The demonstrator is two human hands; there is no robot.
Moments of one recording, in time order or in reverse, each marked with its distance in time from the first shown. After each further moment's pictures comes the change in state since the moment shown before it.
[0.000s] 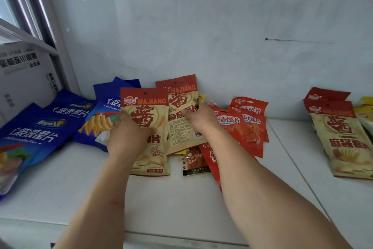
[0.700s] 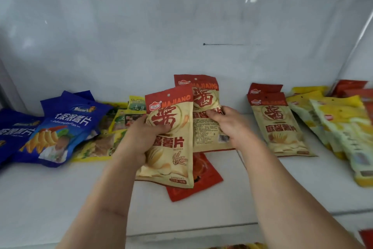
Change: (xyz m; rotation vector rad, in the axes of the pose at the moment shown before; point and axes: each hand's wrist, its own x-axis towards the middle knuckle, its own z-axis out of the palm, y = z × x) left_hand -0.100 0.102 0.038 -0.778 -0.598 -0.003; right_hand -0.065 0.094 -0.165 0.421 0.167 0.098
